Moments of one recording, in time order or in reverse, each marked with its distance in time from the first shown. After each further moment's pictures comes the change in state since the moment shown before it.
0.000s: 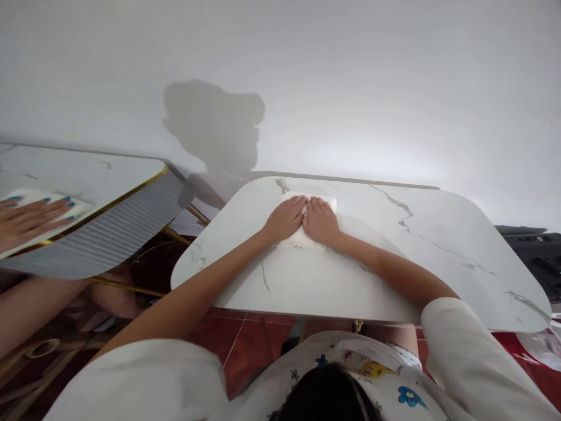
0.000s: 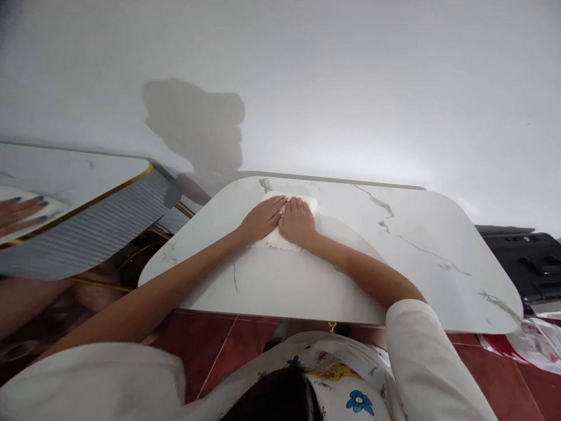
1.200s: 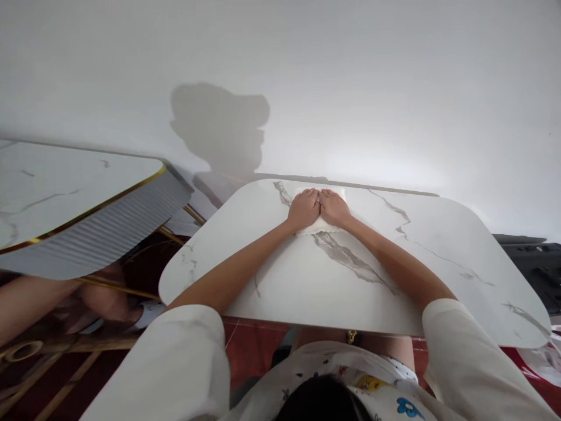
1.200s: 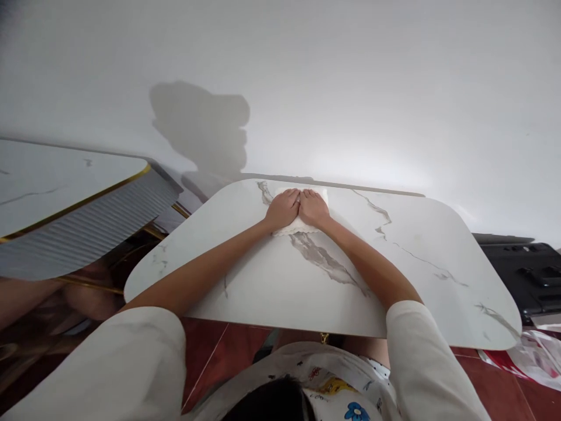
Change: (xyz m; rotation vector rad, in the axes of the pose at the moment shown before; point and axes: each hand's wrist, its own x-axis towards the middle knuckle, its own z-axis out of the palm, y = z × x) left_hand 0.069 0.030 0.027 -0.010 0.155 -0.195; right_hand 0.040 0.070 -0.006 0.026 -0.123 -0.031
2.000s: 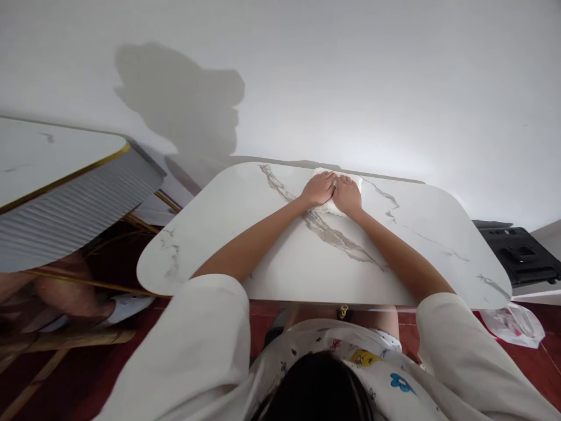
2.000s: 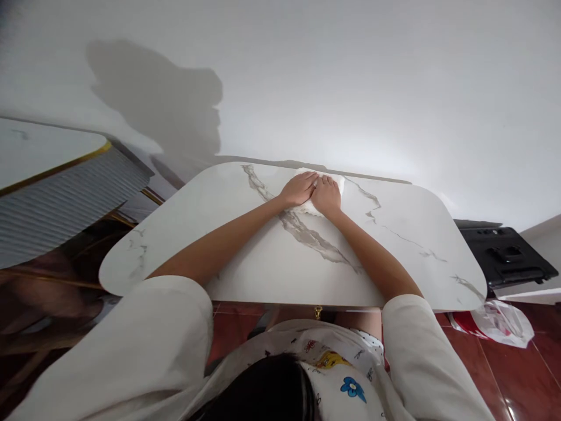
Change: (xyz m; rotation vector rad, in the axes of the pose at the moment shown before) left_hand 0.041 0.037 0.030 -0.092 -0.118 0.258; right_hand -0.039 0.032 -0.011 -0.026 0.112 0.319
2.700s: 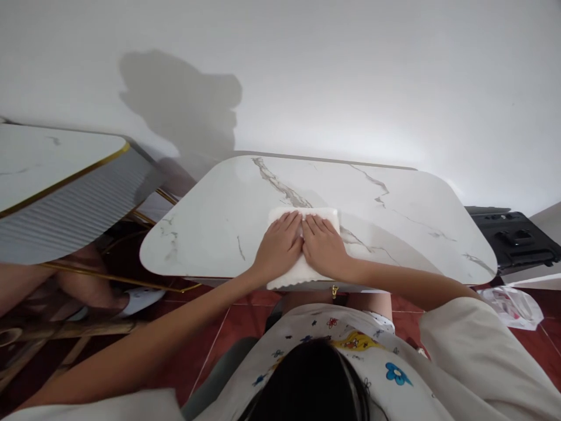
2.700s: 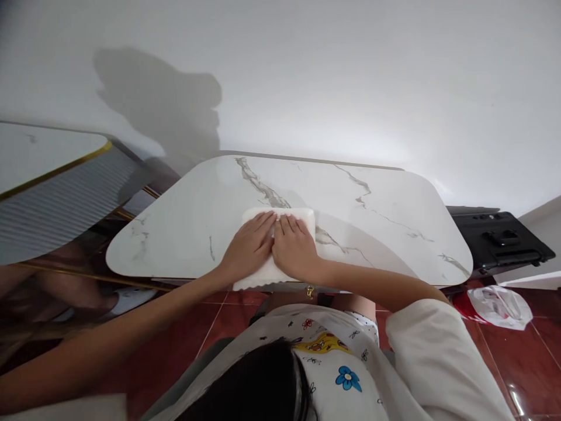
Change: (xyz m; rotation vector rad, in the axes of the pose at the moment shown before) left_hand -0.196 0.091 -0.057 -0.041 -0.043 -0.261; right_hand -0.168 -0.068 -0.040 0.052 -0.080 -0.339
